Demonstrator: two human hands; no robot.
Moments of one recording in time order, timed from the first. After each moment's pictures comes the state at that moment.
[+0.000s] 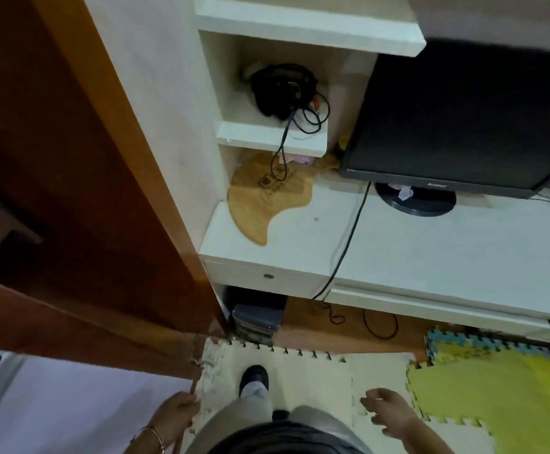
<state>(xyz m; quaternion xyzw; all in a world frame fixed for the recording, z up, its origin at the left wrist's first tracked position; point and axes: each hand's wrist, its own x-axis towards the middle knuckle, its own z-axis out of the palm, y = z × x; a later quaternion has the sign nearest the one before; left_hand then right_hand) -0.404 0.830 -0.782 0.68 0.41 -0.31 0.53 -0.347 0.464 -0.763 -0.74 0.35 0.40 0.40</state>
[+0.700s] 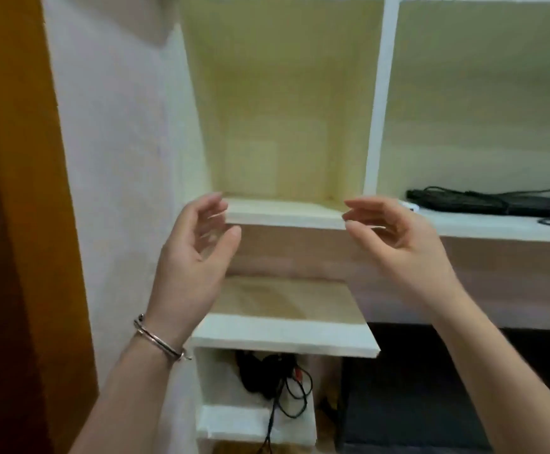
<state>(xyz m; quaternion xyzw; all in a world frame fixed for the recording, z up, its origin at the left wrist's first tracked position) -0.104 0.788 -0.290 0.68 -0.17 0.39 0.59 -0.091 0.576 -0.267 -0.77 -0.27 -0.33 0.48</state>
